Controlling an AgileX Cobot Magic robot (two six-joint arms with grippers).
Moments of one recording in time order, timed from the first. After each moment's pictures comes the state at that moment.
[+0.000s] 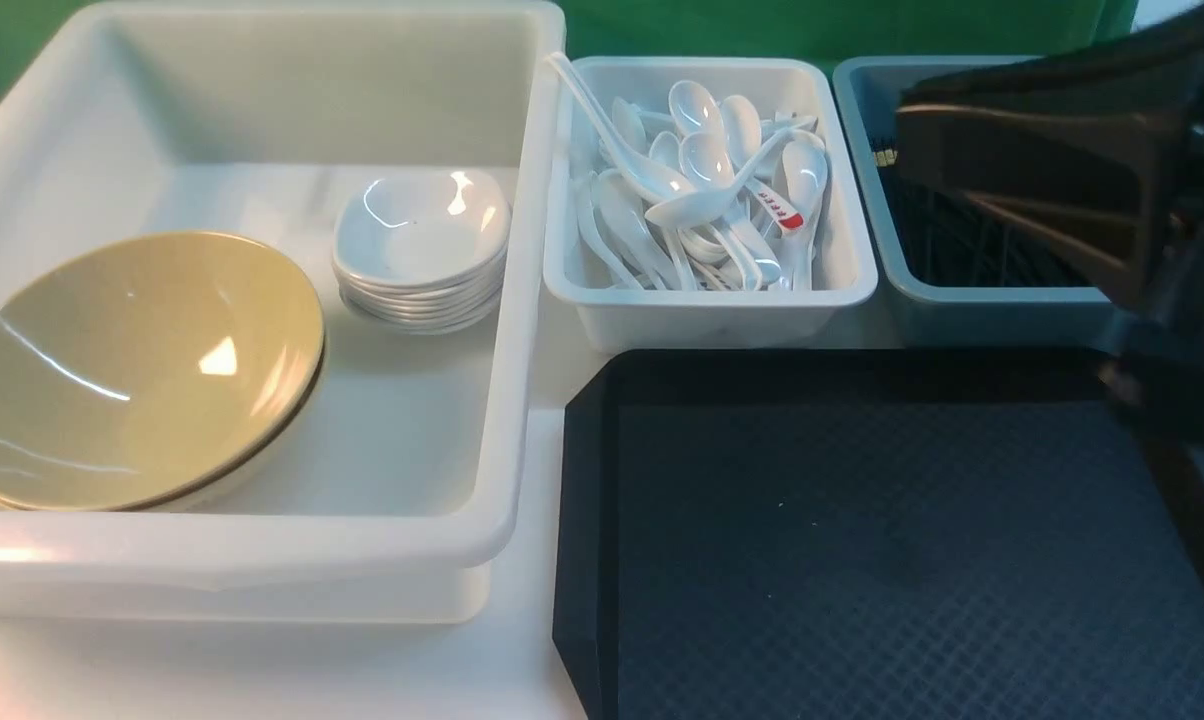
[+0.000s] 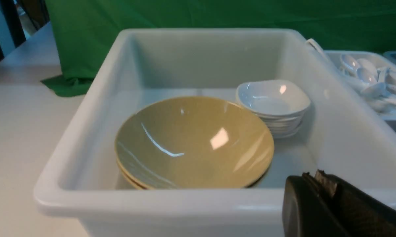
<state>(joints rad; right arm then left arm) 0.74 0.86 -0.95 0.25 0.32 -0.30 -0.13 -0.02 -0.56 0.09 0.89 -0.12</state>
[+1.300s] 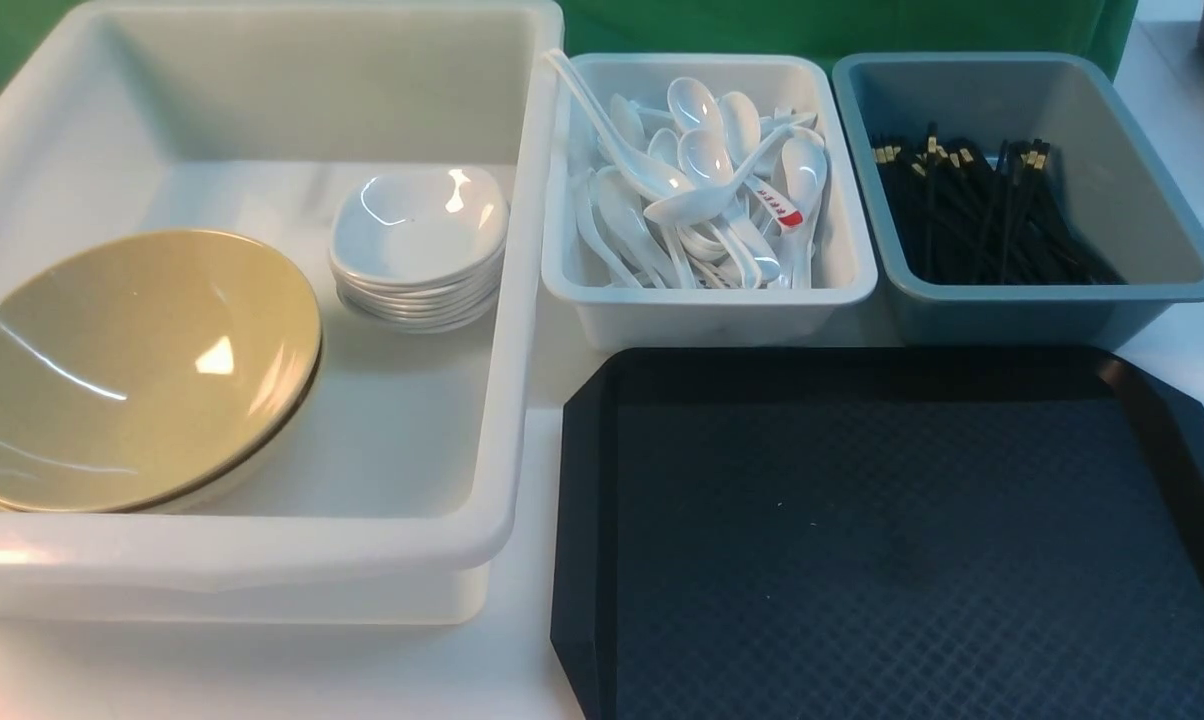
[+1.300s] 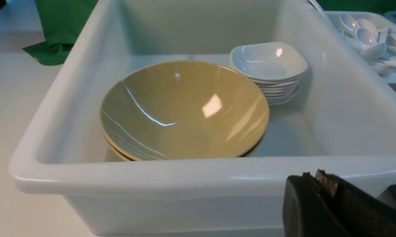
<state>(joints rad) 0.64 0.39 -0.42 0.20 -0.12 -0.31 -0.13 -0.01 -0.53 0.06 0.90 -0.08</state>
